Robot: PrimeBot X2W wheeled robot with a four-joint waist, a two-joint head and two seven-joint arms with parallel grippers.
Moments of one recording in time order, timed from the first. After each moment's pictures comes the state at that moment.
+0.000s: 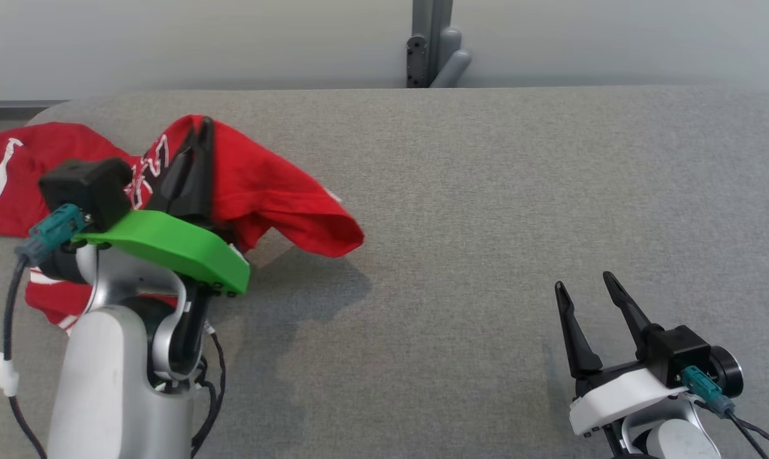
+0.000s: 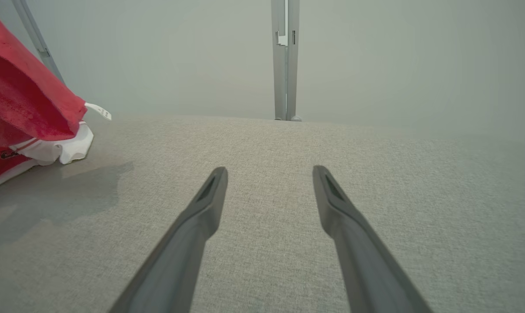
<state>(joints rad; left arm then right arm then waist) -0.38 0.06 -0.07 -0.07 -0.37 -0.07 0.26 -0.04 -0.06 0.07 0.17 0.08 0.13 -0.26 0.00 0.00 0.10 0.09</state>
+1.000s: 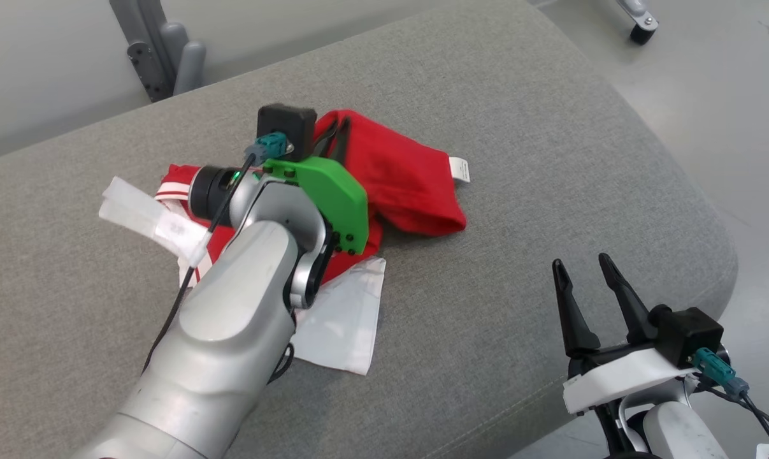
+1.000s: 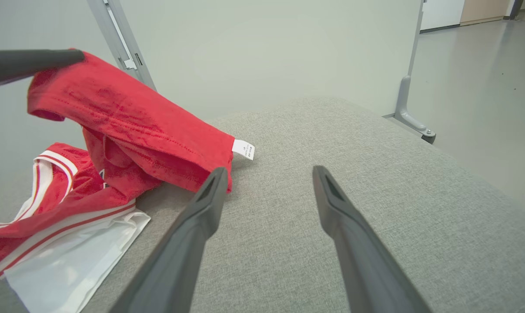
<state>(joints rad) -0.82 0.05 -0.65 0.59 -0.58 0.14 0.07 -0.09 -0.05 0.10 0.18 0.23 0.13 -0.26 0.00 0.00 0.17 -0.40</state>
